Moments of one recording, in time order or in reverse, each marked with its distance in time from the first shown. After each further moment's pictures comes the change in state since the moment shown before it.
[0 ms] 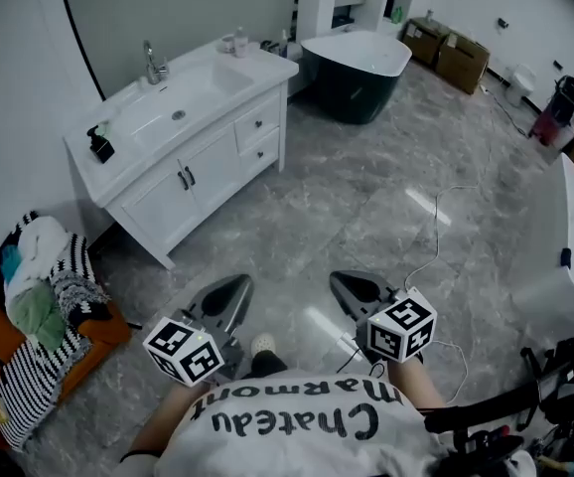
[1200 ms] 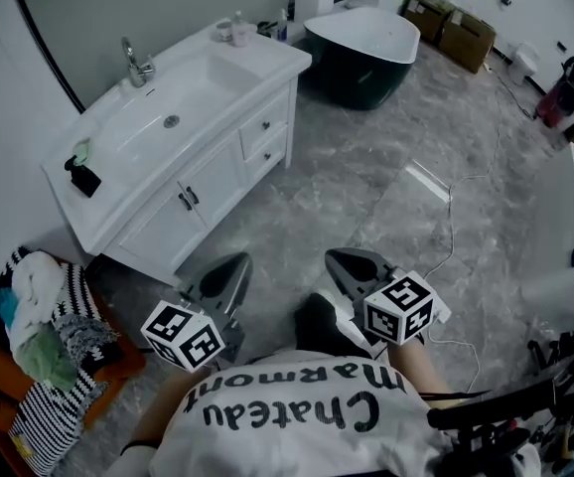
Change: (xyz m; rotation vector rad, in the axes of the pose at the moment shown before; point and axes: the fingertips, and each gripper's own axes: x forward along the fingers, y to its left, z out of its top) left arm 0.097 0.191 0.080 -0.008 0.037 -0.013; right arm 0.201 -0.071 0.075 0.009 0.028 -0.027
